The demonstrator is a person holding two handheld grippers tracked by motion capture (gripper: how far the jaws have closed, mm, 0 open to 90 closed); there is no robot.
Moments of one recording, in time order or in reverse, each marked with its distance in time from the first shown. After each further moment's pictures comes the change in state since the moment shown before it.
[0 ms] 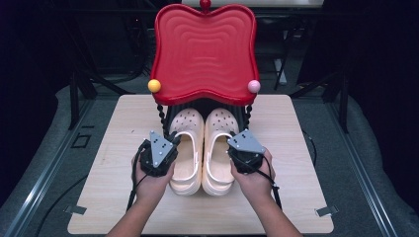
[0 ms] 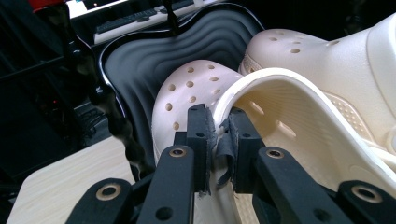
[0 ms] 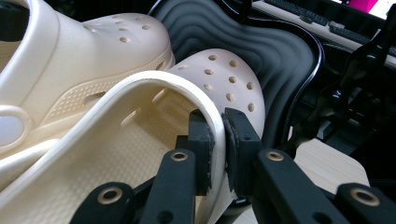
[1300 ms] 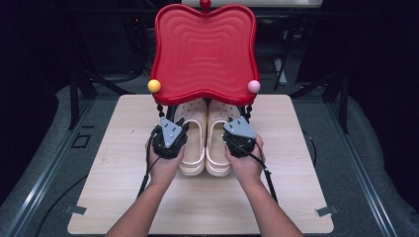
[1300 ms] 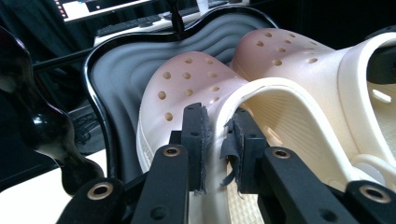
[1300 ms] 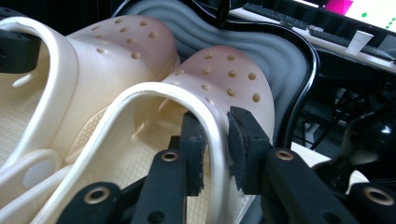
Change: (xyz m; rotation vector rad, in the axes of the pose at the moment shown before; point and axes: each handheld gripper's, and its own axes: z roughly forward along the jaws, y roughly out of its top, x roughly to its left) left arm 0.005 -0.004 0.058 -0.031 0.015 -0.035; right arm -0.007 -0.003 0.054 -0.045 -0.068 0.040
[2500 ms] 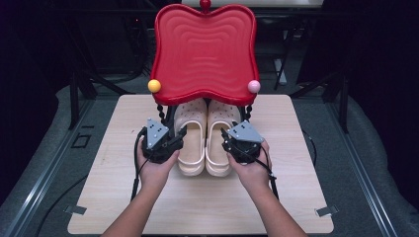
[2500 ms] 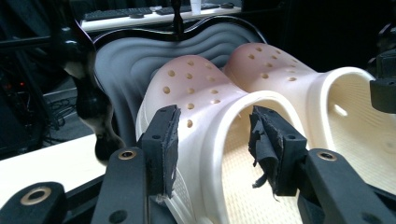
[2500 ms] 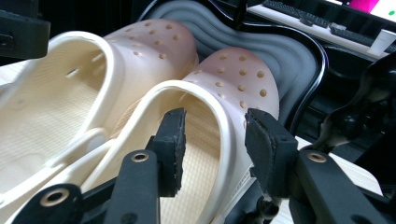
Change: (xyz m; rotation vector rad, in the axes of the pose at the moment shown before) left arm 0.015 0.008 -0.036 -0.004 -0.092 -0.144; right arm -0.003 0.008 -0.034 0.020 0.081 -0.028
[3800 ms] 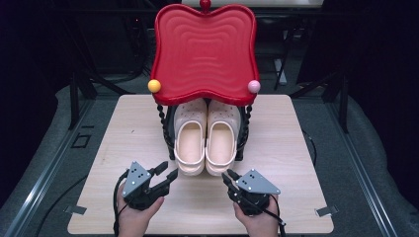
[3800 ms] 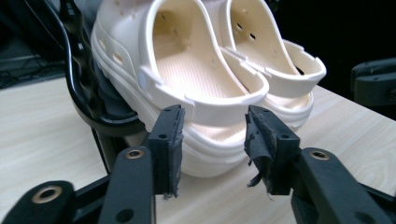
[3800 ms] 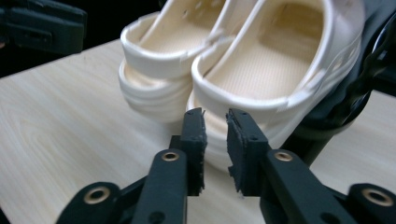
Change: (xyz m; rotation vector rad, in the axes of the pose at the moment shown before) left arm -0.016 -0.062 -0.082 0.087 -0.157 -0.052; right arm 0.040 -0.063 -0.081 0.048 0.218 0.102
